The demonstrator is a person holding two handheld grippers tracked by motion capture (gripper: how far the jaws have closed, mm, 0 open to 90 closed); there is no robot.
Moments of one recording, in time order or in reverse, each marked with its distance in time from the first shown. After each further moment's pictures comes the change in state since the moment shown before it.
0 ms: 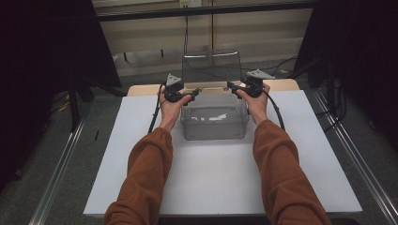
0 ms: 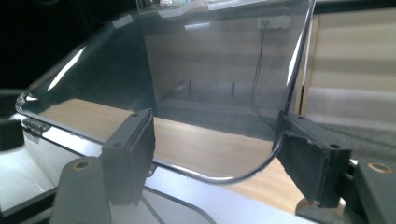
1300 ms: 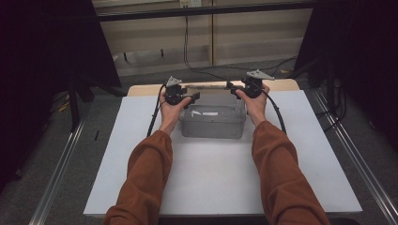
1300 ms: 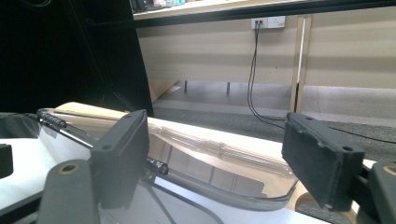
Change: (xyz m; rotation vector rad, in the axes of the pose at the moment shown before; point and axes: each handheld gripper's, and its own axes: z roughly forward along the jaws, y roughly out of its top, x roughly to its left) left arm -0.004 -0.003 -0.005 0.057 -0.070 -0.039; right arm 0.006 0.001 -0.002 0.000 -0.029 -0.008
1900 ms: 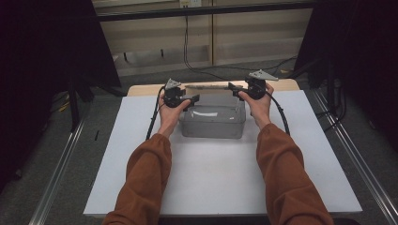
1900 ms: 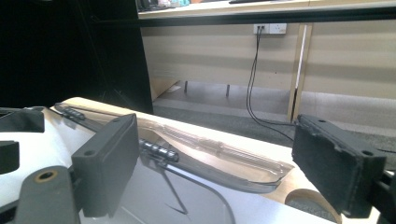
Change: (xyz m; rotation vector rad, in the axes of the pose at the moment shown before) left arm -0.005 -0.006 -0.011 0.001 0.015 0.001; right arm 0.004 0.007 -0.020 -0.006 0.007 -0.046
